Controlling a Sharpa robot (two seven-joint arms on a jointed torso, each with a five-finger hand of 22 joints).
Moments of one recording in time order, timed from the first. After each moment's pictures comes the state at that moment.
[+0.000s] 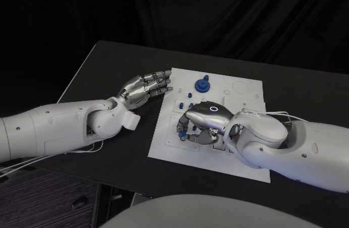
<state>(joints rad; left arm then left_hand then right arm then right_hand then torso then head) 1.16 -0.97 -0.21 1.51 0.05 0.12 0.63 1.49 0.14 0.37 0.14 0.50 0.46 0.16 0.06 0.06 0.13 0.14 0.28 0.04 0.12 0.26 0.07 0.03 0.08 0.17 0.29 0.07 0.19 1.26 -0.66 -0.25 1.78 -1.63 -0.30 -0.13 1.46 -0.12 0.39 0.07 0.20 1.05 0.11 0.23 0.26 1.02 0.06 0.52 0.07 1.43 -0.02 1.35 1.07 0.12 1.42 0.08 1.02 1.31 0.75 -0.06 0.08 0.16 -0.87</state>
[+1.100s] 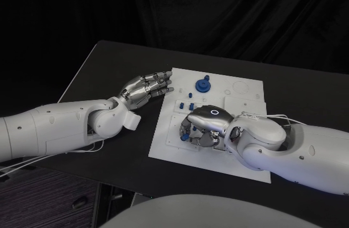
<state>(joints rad) 1.16 -0.96 -0.21 1.50 0.05 0.12 0.62 1.49 0.14 0.38 0.15 0.50 0.46 0.16 0.06 0.07 0.13 0.14 0.28 0.04 0.12 0.26 0.07 0.03 0.08 0.17 0.29 0.07 0.19 1.24 -0.66 -0.25 1.76 -1.64 -0.28 -0.13 1.46 -0.12 0.39 0.06 0.20 1.07 0.11 0.24 0.26 1.03 0.05 0.52 0.07 1.43 -0.02 1.35 1.07 0.12 1.42 0.08 1.03 1.31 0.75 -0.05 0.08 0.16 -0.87</state>
